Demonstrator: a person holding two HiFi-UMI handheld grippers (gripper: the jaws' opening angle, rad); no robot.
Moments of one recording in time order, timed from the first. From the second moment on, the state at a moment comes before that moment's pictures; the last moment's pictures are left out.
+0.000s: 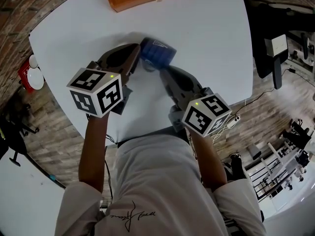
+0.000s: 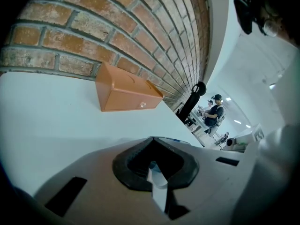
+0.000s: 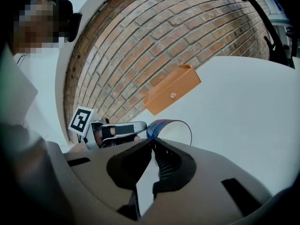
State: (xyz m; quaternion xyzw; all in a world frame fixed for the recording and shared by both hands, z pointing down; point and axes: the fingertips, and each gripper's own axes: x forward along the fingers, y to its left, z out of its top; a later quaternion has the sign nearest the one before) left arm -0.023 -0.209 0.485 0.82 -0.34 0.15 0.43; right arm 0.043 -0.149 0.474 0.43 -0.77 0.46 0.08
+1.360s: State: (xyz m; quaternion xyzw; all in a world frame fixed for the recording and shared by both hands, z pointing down) left arm 0.005 -0.149 0.493 0.81 -0.36 0.15 0.44; right arm 0.073 -0.105 0.468 0.39 -0.79 0.42 0.22
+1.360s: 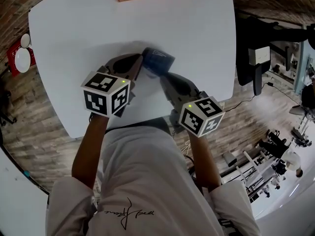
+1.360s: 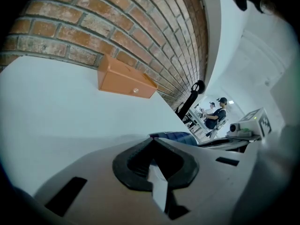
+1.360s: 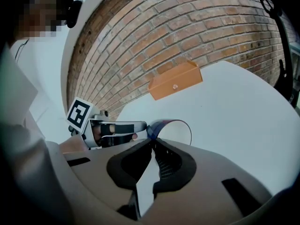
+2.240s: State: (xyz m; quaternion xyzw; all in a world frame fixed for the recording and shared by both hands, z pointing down) left arm 0.003 -0.152 0.502 0.80 -0.36 0.14 0.45; right arm 0.061 -0.119 0.452 0.36 -0.82 0.38 0.23
